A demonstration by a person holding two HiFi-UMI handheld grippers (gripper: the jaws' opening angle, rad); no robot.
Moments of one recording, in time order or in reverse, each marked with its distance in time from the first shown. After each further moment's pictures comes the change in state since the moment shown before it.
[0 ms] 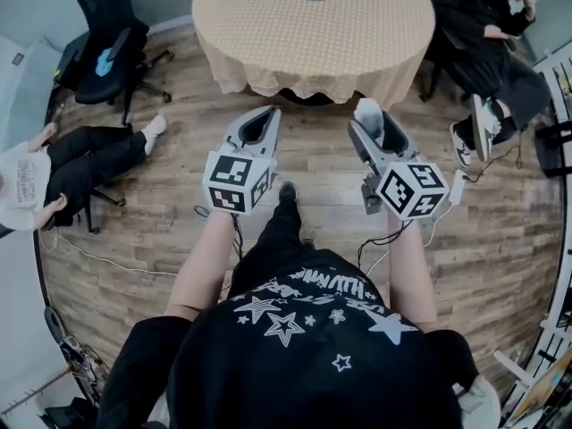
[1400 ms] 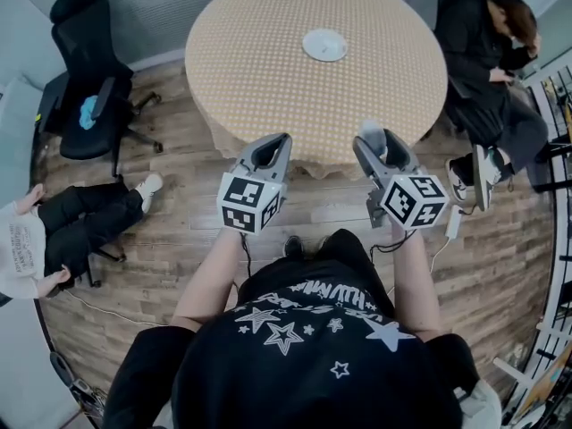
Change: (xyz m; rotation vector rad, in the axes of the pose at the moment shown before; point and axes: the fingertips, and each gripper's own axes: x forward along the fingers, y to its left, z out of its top) left arm 0.157 0.152 0.032 -0.049 0.023 -0.131; right arm 0.208 -0.060 0.070 -0.019 0.057 -0.101
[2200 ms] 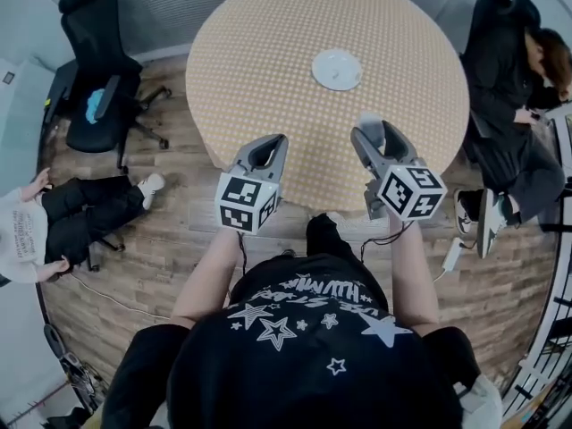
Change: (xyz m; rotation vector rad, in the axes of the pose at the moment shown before) left arm 0.110 0.066 0.014 -0.025 0.064 0.134; right arm 0.132 -0.085 0.049 0.003 0.043 0.110
